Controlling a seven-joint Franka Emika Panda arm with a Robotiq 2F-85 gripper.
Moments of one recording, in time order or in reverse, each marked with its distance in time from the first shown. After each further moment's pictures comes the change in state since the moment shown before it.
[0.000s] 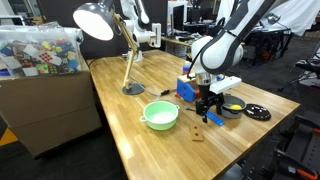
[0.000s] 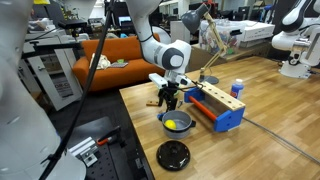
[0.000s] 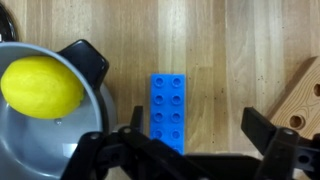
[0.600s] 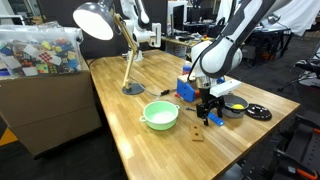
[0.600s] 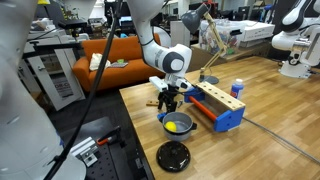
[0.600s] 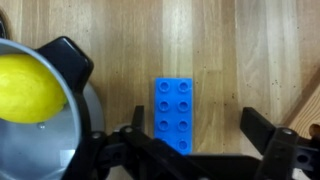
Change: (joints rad) arm -0.002 0.039 -0.004 0.014 0.000 0.000 -0.005
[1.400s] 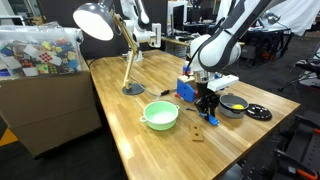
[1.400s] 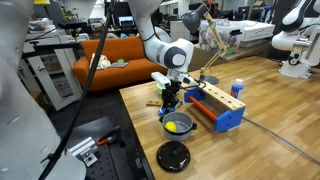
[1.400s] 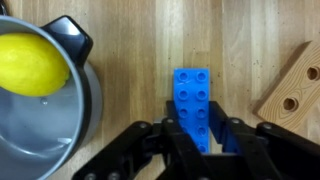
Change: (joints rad) arm 0.001 -0.032 -0.005 0.017 0.016 -0.002 -0.021
